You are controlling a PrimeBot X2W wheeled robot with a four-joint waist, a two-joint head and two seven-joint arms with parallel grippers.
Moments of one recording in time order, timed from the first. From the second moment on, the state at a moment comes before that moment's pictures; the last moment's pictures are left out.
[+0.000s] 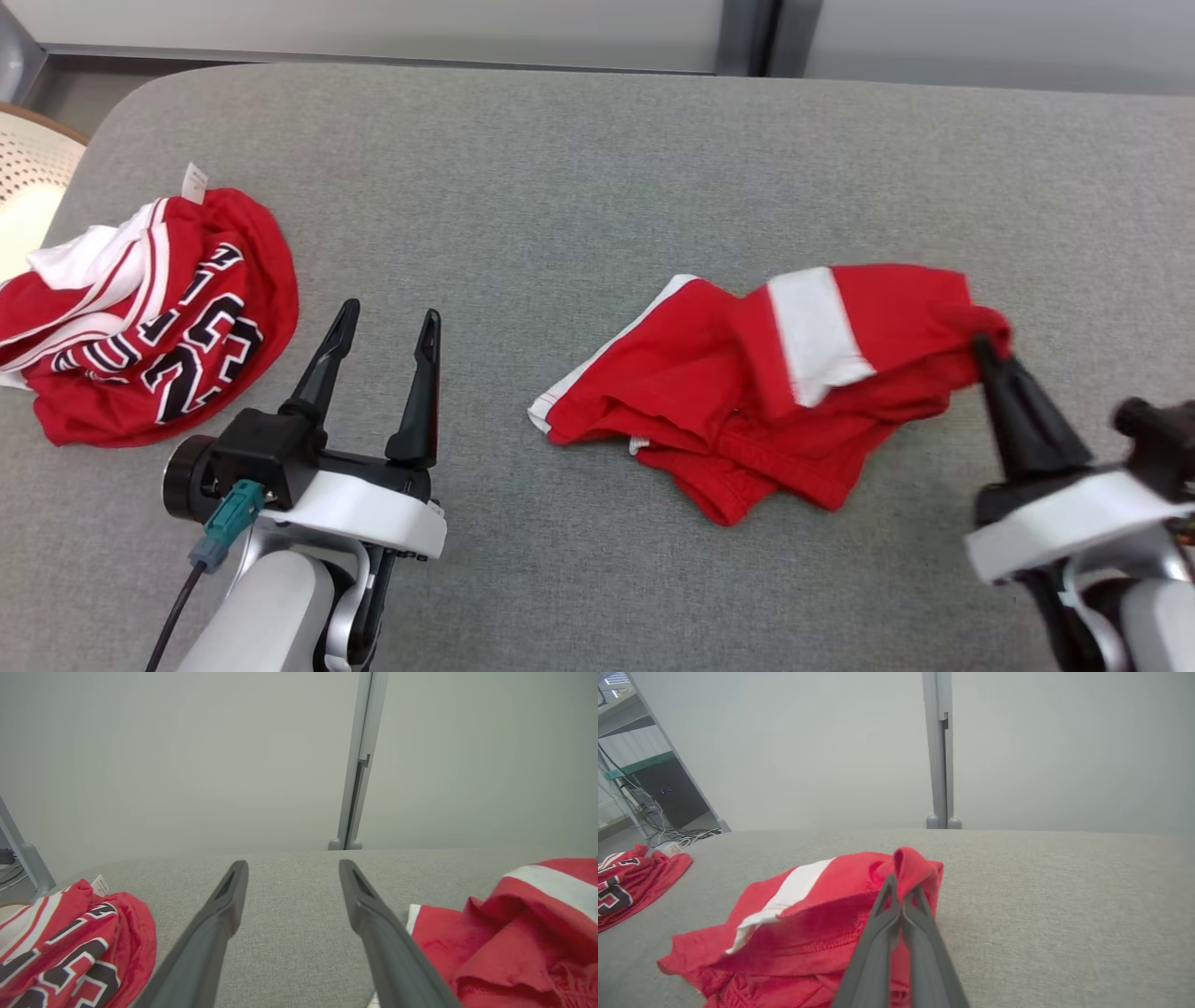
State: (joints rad) left arm -0.28 0.24 -0.40 0.13 -0.43 0.14 -0.25; right arm -0.14 -0.18 0.12 -0.01 0.31 0.13 0.07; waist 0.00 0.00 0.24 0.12
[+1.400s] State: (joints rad) left arm -0.15 0.28 -0.36 0.12 -0.44 0.19 -0.25; right arm 0.10 -0.17 -0.06 -0.20 0.26 0.13 0.03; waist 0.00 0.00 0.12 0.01
